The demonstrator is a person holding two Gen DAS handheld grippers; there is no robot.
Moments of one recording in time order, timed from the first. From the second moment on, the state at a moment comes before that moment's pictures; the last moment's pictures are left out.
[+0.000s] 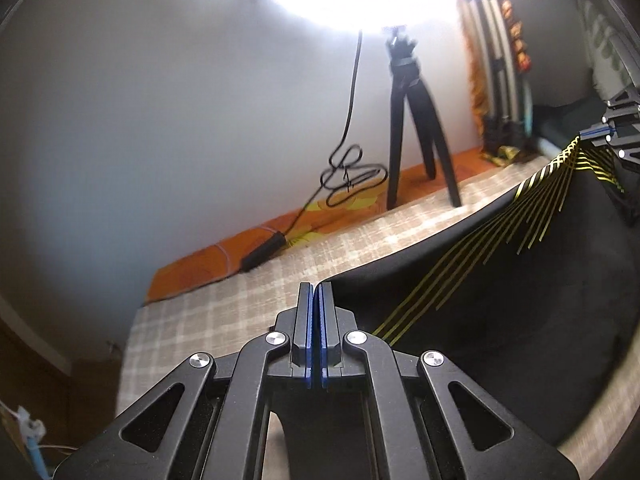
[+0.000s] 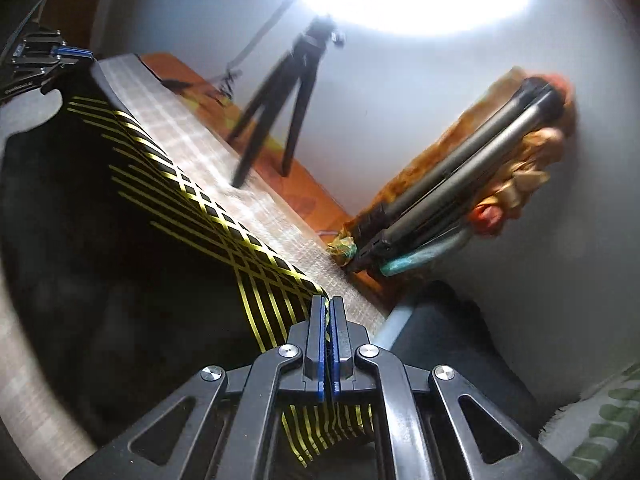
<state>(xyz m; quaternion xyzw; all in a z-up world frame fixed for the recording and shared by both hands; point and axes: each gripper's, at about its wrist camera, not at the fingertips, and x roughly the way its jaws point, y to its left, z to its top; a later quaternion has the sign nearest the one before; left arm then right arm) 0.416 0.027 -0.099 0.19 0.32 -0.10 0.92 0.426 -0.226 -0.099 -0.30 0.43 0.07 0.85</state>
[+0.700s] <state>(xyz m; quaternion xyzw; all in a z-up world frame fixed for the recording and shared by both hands) 0.445 0.046 -0.126 0.17 0.36 -0.06 0.91 0.458 -0.225 -0.151 -0.30 0.47 0.05 0.83</state>
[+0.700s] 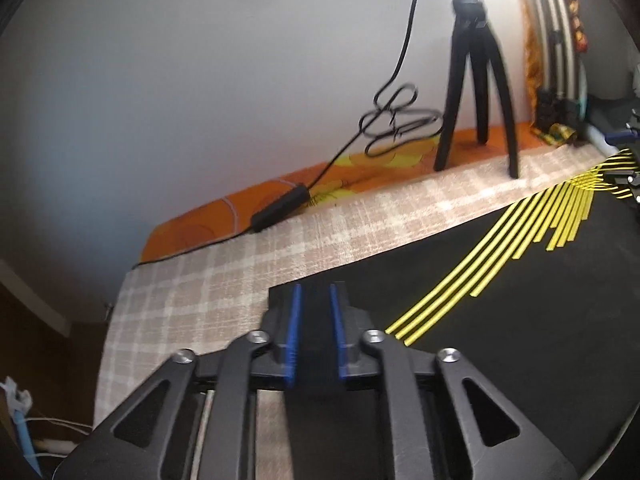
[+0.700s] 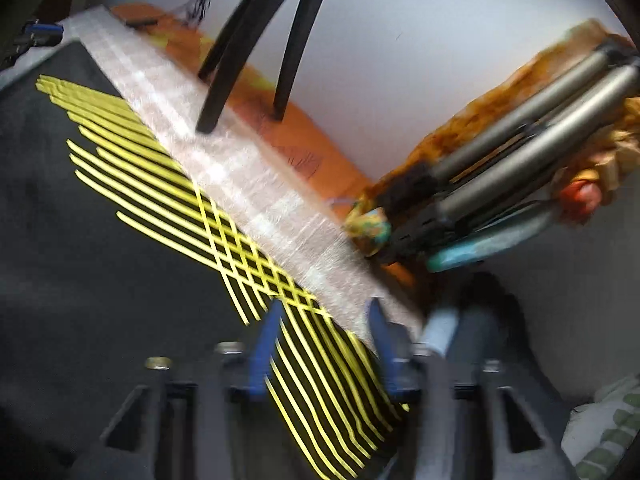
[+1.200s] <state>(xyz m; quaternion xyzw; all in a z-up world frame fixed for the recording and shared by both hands) 0.277 -0.002 -0.113 0.10 0.40 -0.23 0.88 0.296 -0.275 -0.096 -0.11 0.47 0.11 0.87</state>
